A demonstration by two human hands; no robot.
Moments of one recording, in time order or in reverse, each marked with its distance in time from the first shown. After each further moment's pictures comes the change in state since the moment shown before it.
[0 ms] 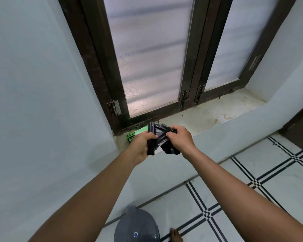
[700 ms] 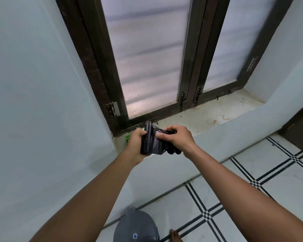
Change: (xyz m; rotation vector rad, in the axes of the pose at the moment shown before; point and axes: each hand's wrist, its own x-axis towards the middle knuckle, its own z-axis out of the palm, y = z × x) left_hand -0.006 0.005 -0.002 -0.148 0.049 -0.020; right_hand -0.005 -0.006 -0.013 0.100 -0.085 0.007
